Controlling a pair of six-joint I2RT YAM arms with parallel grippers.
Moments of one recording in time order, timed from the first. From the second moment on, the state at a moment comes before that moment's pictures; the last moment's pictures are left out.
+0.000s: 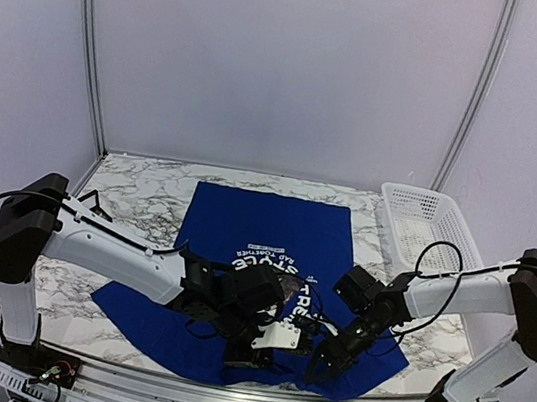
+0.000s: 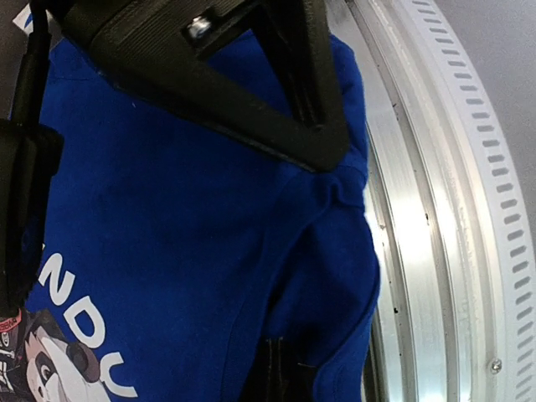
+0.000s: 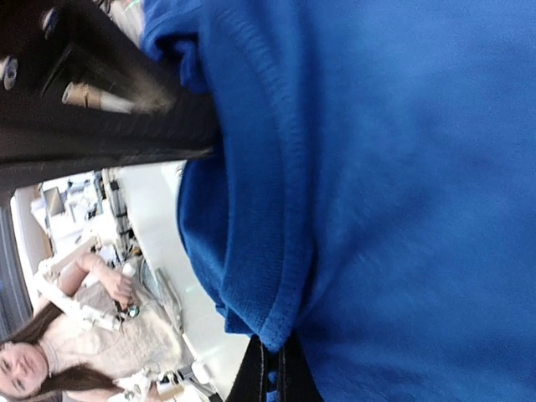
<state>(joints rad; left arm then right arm) -1.26 1.92 1.25 -0.32 0.26 0.41 0.79 1.53 0.67 -0.57 -0.95 0.18</state>
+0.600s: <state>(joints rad) -1.12 1.96 1.26 -0.30 0.23 0.33 0.65 1.67 0.80 -0.58 -0.74 0.16</state>
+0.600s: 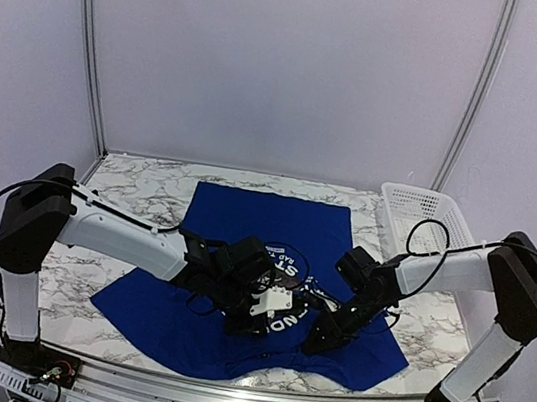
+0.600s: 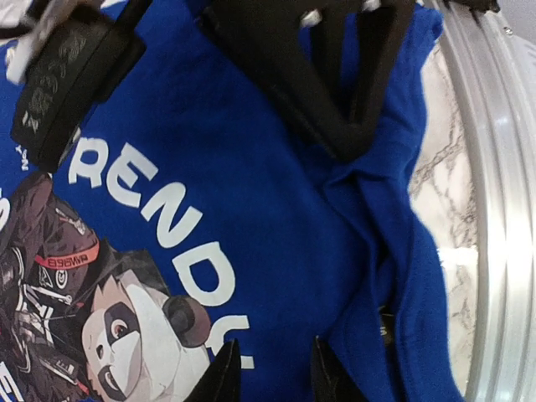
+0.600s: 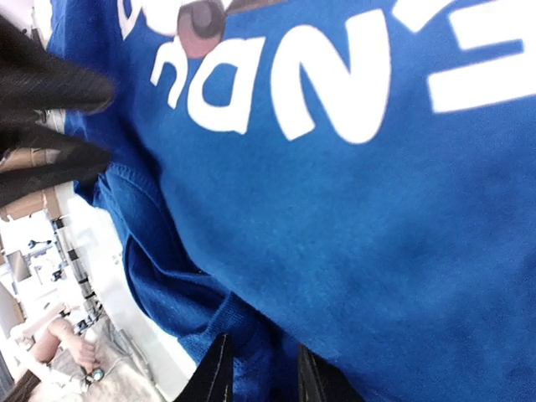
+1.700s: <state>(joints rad) -1.31 2.07 1.39 -0.35 0.06 0.54 0.64 1.66 0.83 -0.57 -0.66 0.16</state>
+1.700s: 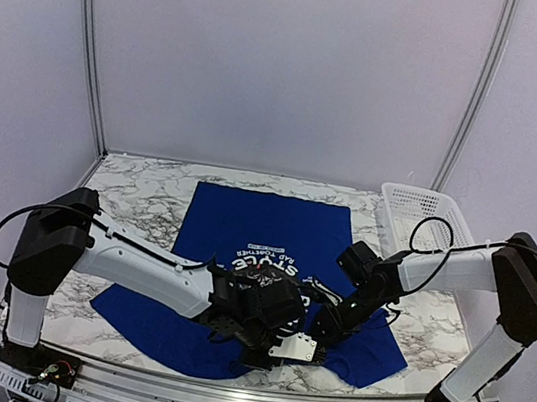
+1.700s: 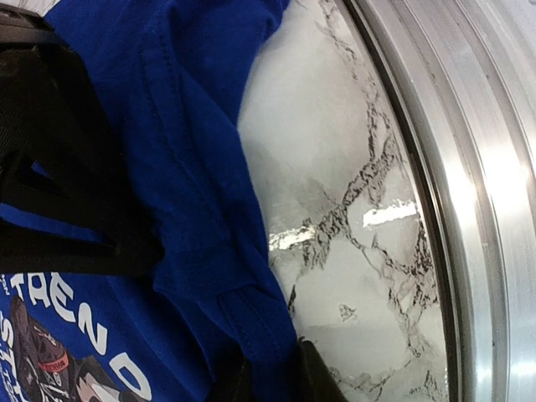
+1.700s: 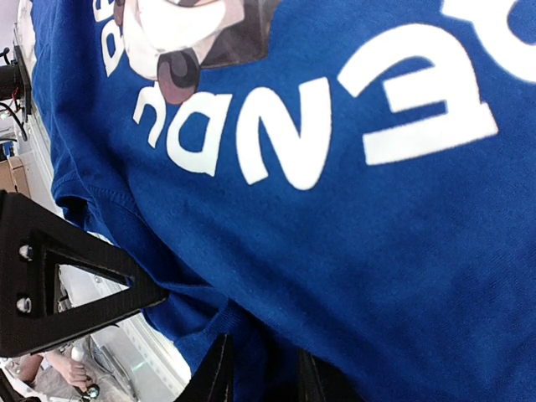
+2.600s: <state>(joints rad) -1.25 1.99 1.37 -0.47 0.51 0.47 0.61 1.77 1.03 -0.48 -0.20 0.17</state>
